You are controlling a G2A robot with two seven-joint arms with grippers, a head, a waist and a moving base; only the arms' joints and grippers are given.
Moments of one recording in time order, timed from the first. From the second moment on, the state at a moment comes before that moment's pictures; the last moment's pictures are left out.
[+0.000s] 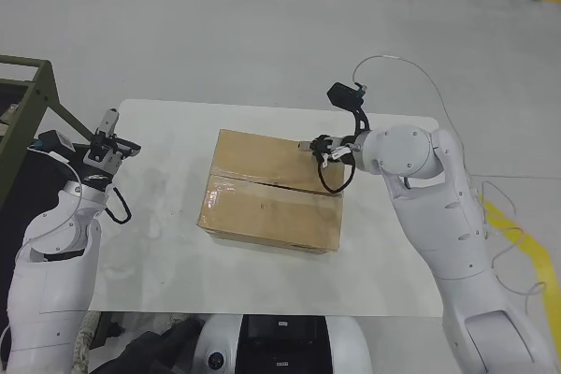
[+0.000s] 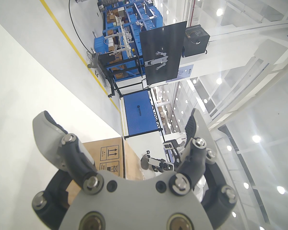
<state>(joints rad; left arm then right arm) 1.45 -1.04 -1.78 -1.56 -0.34 -0.27 -0.42 -0.80 -1.40 1.12 -1.54 -0.61 0.38 1.18</state>
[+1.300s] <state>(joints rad) 1.45 -1.04 -1.78 -1.56 -0.34 -0.27 -0.42 -1.45 -1.34 1.35 -1.98 -0.33 -0.16 0.57</state>
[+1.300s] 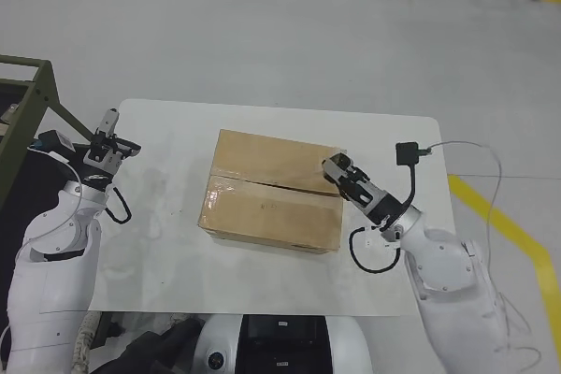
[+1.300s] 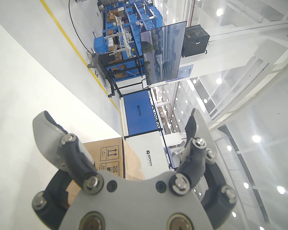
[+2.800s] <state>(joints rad) 1.45 -1.04 -1.78 -1.56 -0.34 -0.27 -0.42 -1.51 -1.29 1.45 -1.83 -0.05 -0.15 0.66</state>
